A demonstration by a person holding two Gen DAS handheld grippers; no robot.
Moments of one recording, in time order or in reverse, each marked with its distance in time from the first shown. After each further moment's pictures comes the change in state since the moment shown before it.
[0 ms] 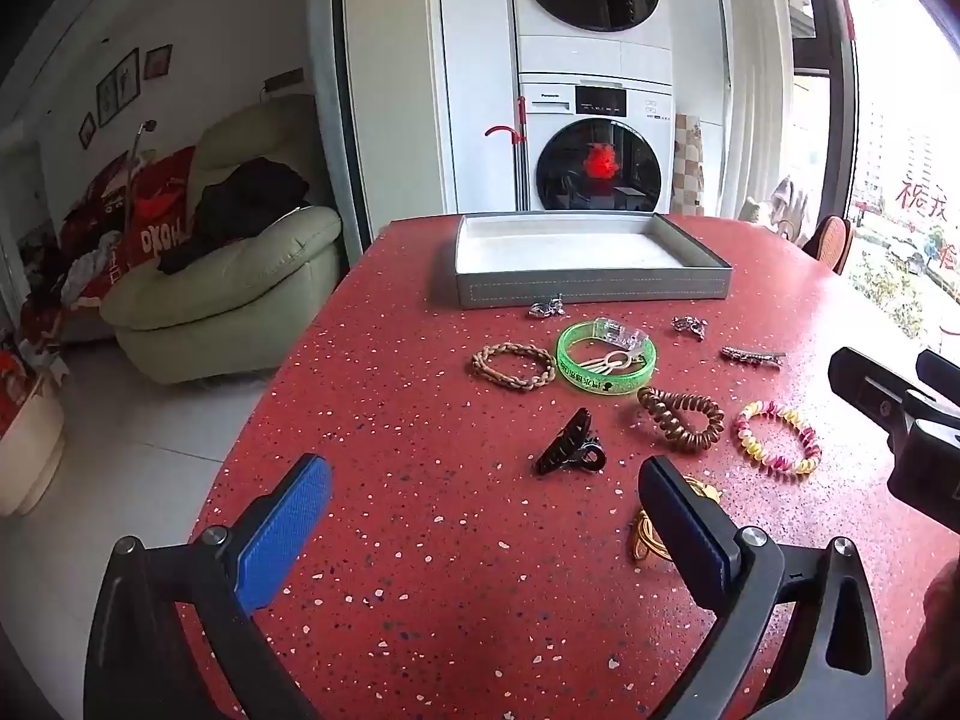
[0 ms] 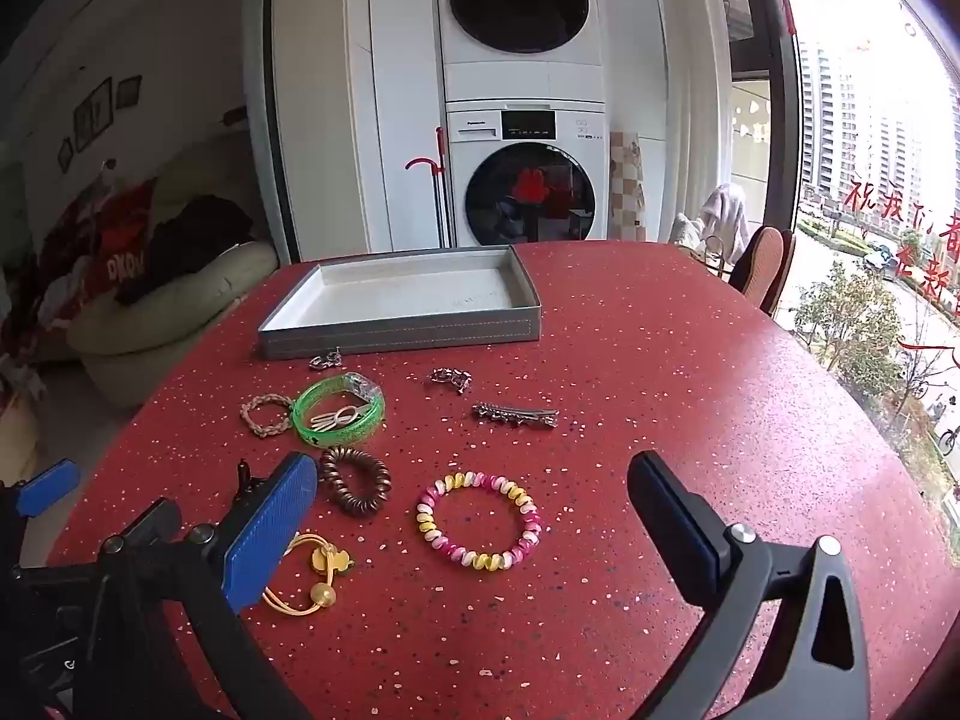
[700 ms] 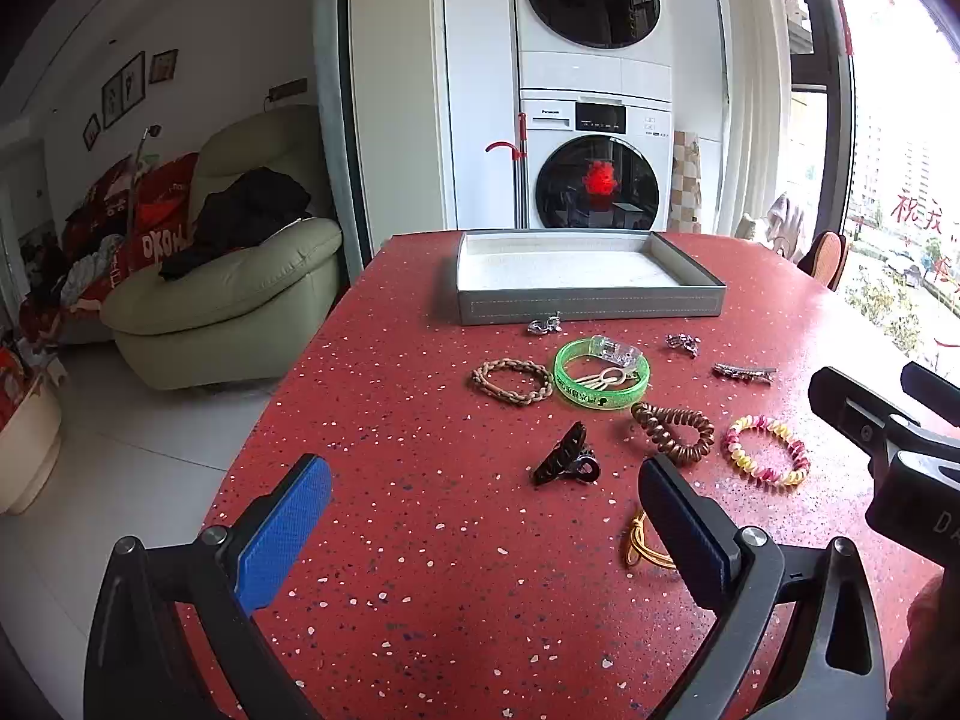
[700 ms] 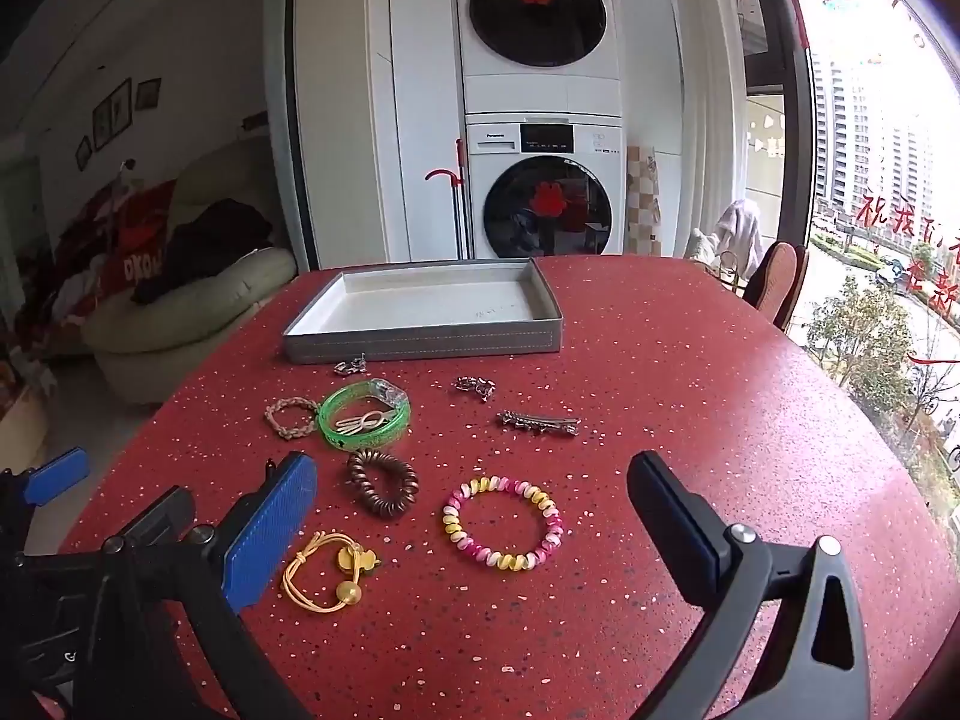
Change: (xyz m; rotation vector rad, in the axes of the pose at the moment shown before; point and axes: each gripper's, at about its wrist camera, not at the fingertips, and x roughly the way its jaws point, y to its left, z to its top) left arm -0.002 0.008 0.002 -0.030 -0.016 -0.010; right arm -0.009 0.009 -0.002 -0.010 -0.037 0.046
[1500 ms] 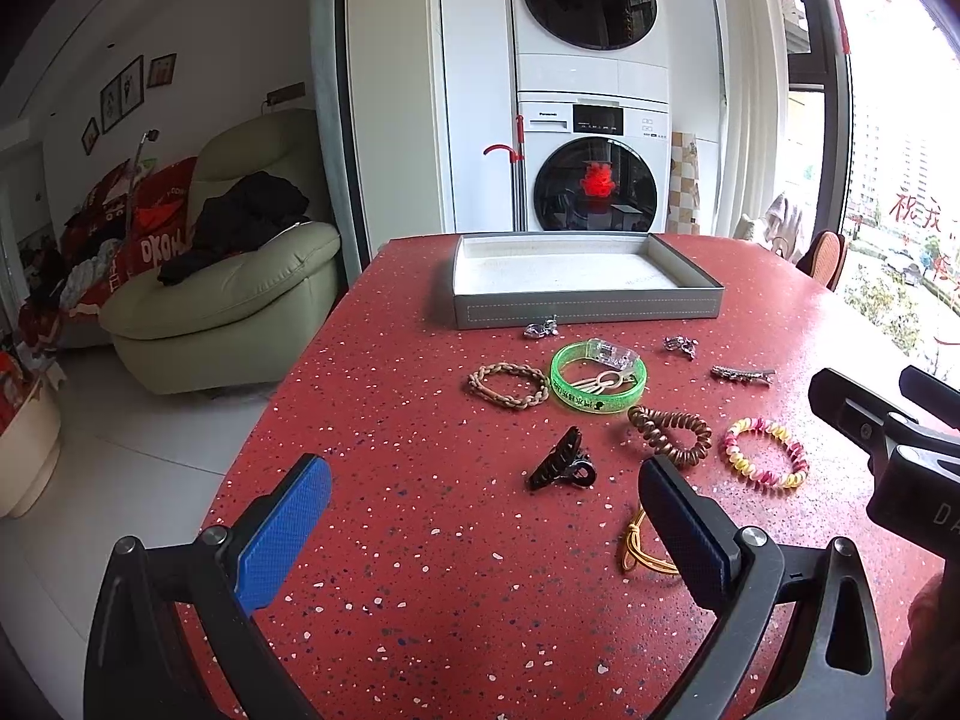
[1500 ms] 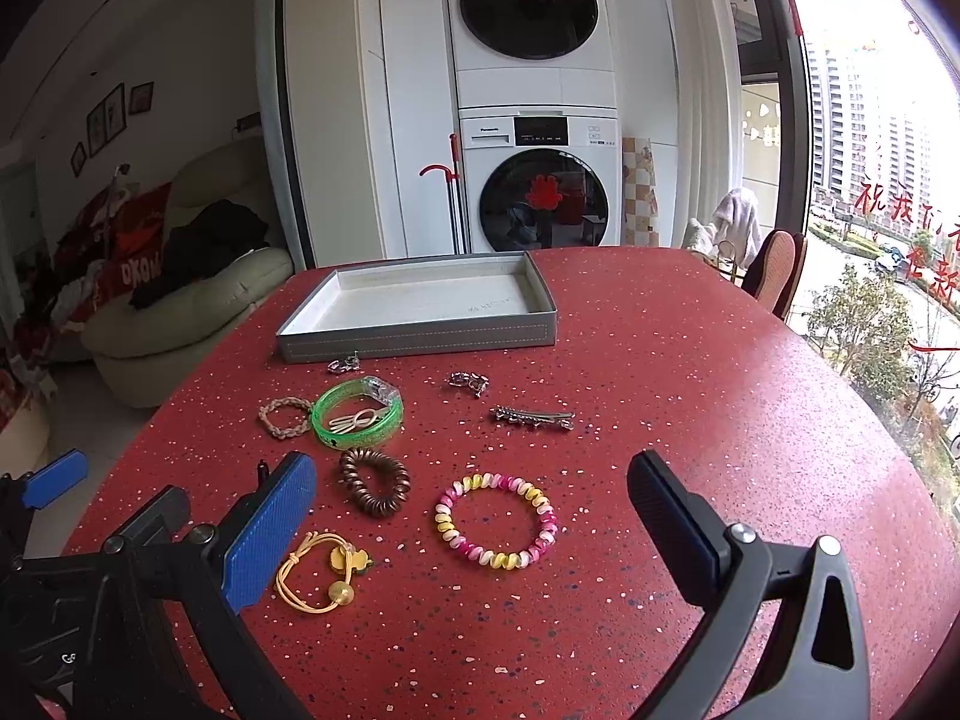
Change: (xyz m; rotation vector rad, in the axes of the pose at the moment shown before) left arm -0.001 -0.005 0.001 0.007 -0.007 0.000; right arm 0.004 -0.006 -0.001 0.011 0.007 0.001
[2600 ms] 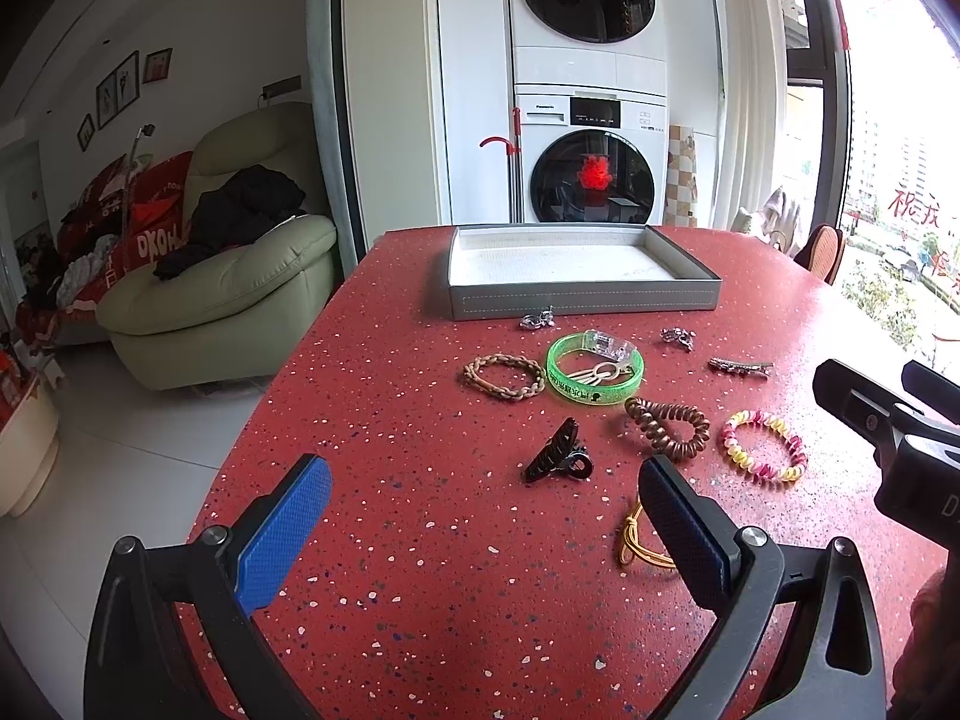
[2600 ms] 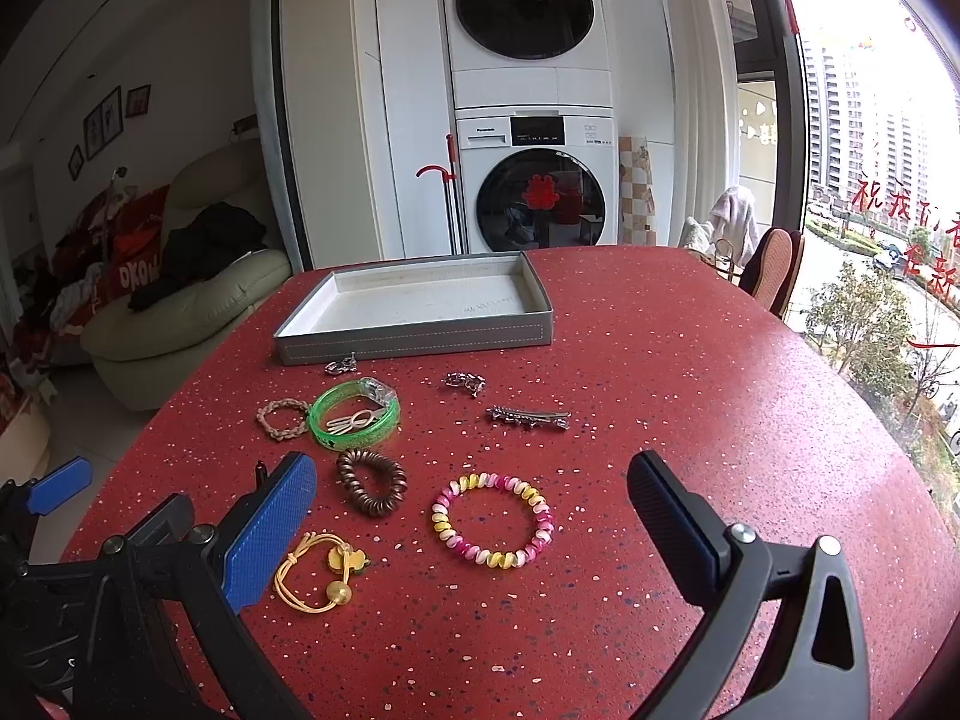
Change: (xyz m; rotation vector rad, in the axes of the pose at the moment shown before) left arm 0.003 -0.002 0.000 0.002 0.022 -0.007; right arm 0.000 -0.002 0.000 0.007 0.003 -0.002
